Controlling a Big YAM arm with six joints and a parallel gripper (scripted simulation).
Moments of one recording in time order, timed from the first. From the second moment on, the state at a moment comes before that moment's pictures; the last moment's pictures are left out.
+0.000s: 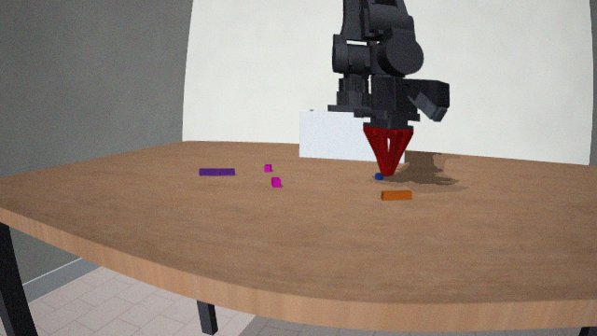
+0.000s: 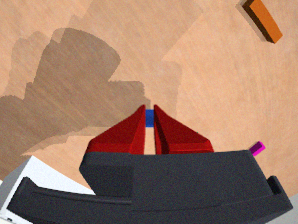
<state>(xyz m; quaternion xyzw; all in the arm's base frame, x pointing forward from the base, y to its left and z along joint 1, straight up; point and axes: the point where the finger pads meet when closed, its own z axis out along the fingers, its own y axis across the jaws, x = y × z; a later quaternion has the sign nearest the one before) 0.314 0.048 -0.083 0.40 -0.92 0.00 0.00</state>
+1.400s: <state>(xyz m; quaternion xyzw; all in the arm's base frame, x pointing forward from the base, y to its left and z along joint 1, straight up) 0.316 0.049 -0.091 0.40 -0.92 0.00 0.00</state>
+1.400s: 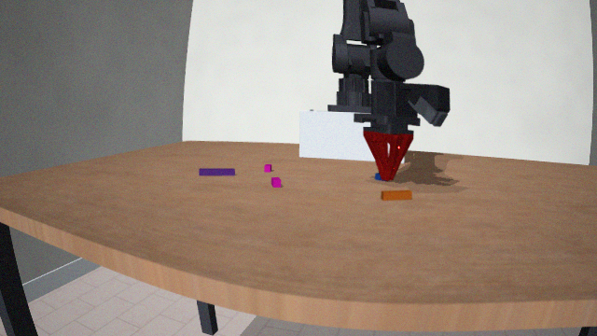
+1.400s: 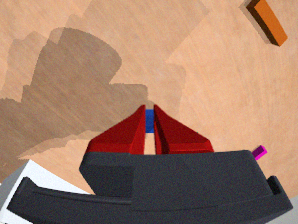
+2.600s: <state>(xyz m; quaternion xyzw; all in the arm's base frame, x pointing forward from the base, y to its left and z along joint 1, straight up) 0.315 0.048 -0.088 0.40 -0.92 0.00 0.00</state>
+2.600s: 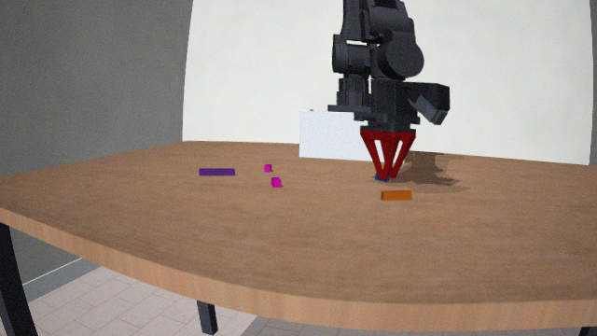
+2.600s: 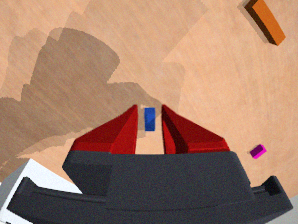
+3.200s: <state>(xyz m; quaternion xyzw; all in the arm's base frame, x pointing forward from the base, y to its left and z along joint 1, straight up) 0.315 0.048 -0.017 0.40 -0.92 0.00 -0.01</state>
